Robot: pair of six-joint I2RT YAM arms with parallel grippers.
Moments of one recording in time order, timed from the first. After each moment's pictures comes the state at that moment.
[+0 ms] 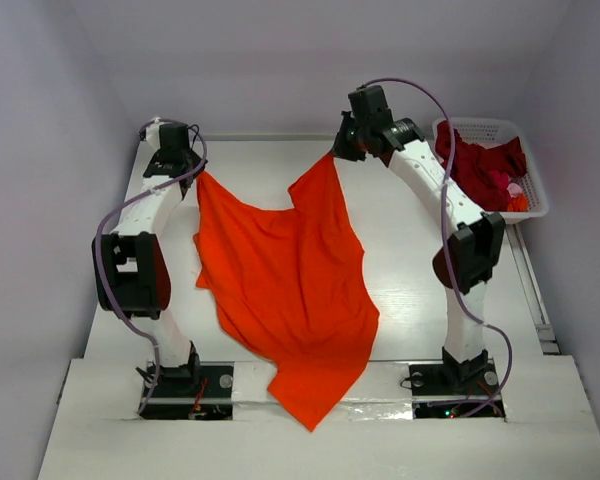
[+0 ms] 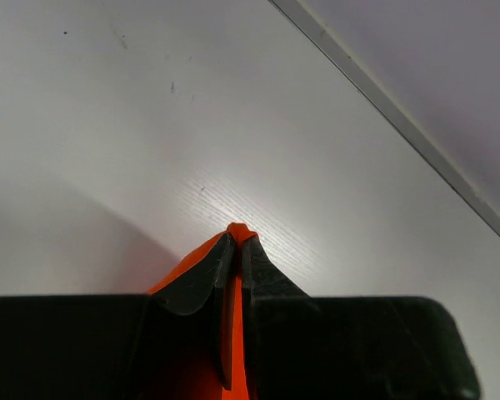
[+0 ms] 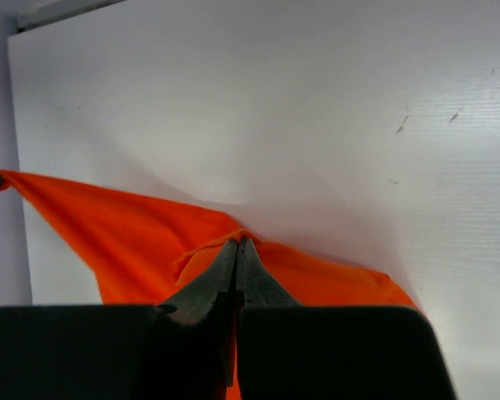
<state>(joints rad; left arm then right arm) -0.03 1.72 1.38 -0.25 -0.22 -0.69 0.48 2.02 2.12 -0.75 0.06 0.64</state>
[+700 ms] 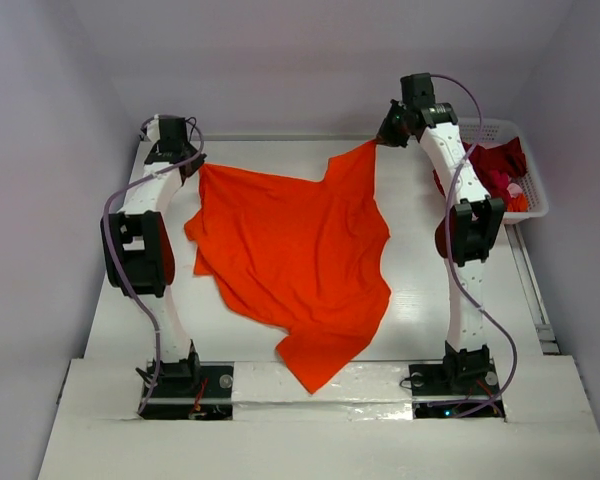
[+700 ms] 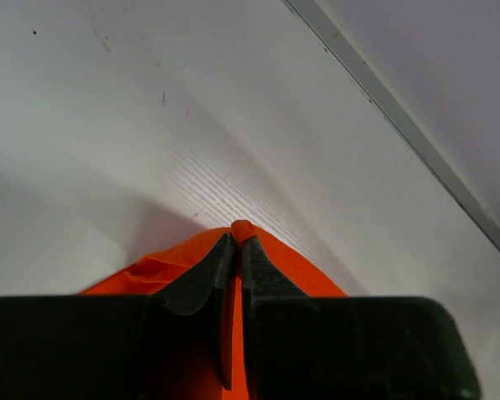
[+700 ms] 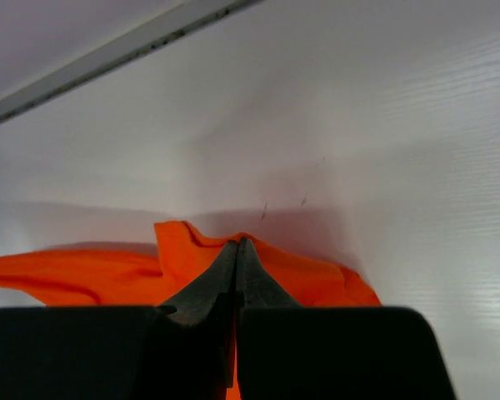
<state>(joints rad) 0.01 1.92 1.56 -0.31 -0.15 -0.72 0.19 2.32 2.46 -0.90 -0.08 0.60</state>
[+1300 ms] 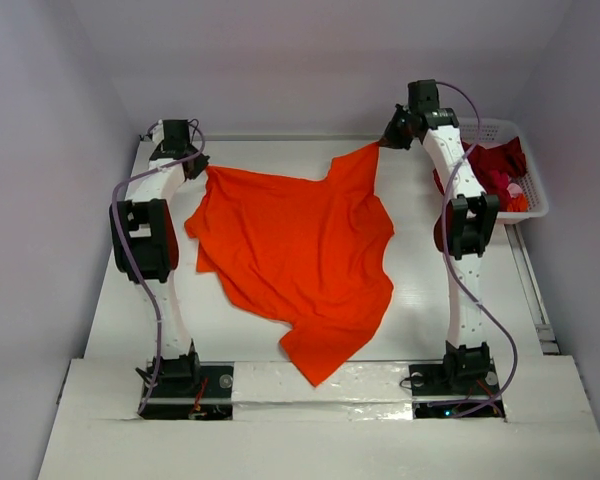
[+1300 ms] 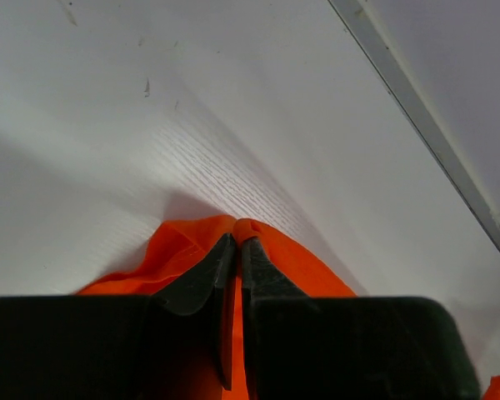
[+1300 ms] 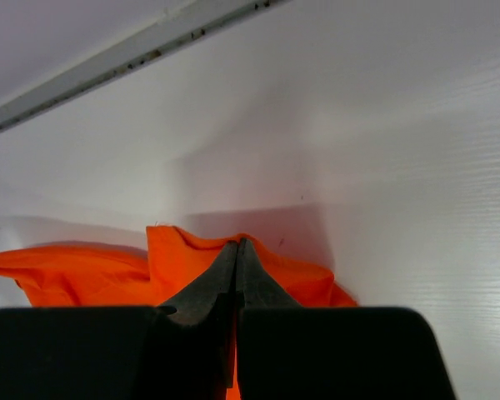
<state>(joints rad) 0.03 2.07 1.67 -0.33 -0.09 -0.78 0.12 2.47 2.55 -0.86 -0.17 0.57</state>
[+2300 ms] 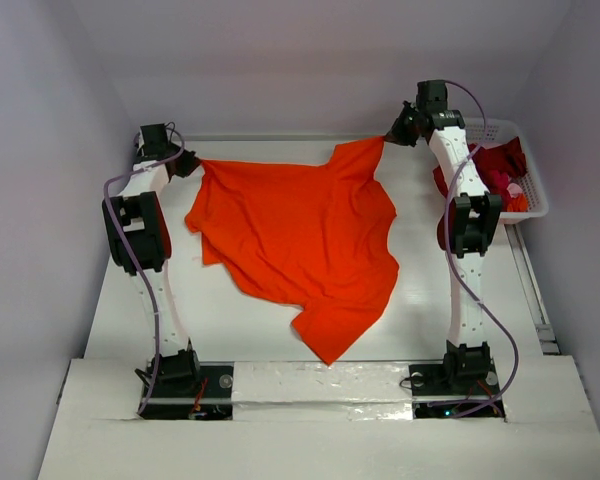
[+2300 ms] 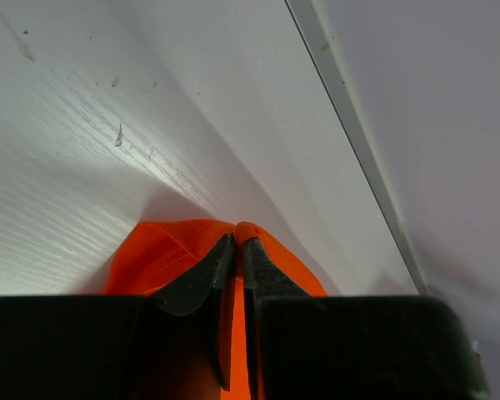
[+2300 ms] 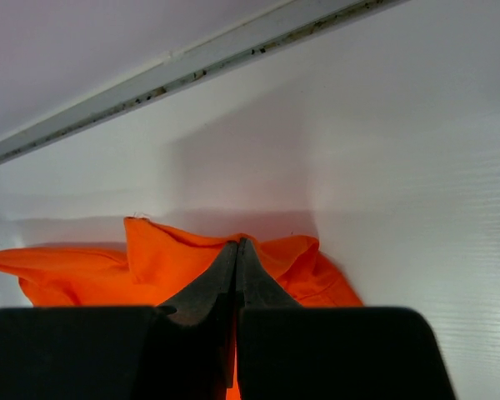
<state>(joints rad) 0.16 2.21 1.74 -0.22 0.19 -0.95 0.07 2.50 2.57 -0.78 -0.22 0.57</state>
